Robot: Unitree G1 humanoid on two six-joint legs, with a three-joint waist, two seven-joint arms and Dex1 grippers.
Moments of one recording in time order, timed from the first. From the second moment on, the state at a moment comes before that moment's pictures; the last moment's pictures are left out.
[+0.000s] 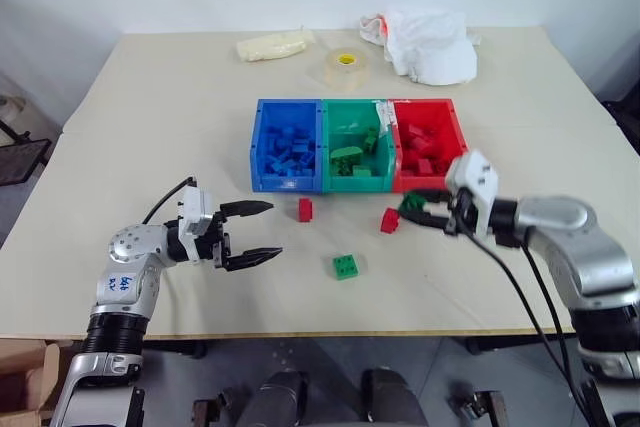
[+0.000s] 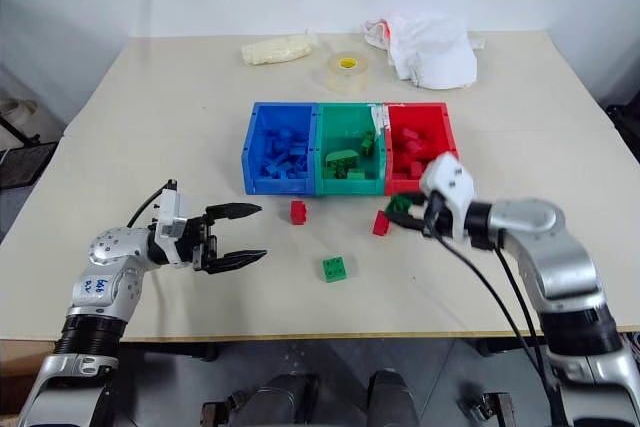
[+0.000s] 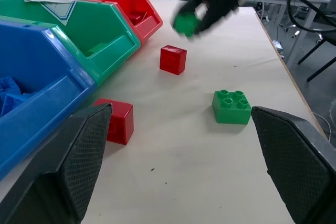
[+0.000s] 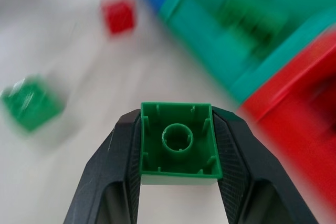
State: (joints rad) left arm -0.39 0.53 0.08 0.25 -0.46 0.01 -1.28; right arm -0.57 -0.69 0.01 -0.10 0.36 0.51 0.97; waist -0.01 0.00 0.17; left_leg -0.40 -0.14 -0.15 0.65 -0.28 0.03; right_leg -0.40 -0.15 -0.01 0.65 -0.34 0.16
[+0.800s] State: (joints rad) left arm -0.38 0.52 0.08 0.24 -0.46 -0.01 -1.27; right arm -1.01 -0.41 0.10 0.65 0.15 0.05 0.97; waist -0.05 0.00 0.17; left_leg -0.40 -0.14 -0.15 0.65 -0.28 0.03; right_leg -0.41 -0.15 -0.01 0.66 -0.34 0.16
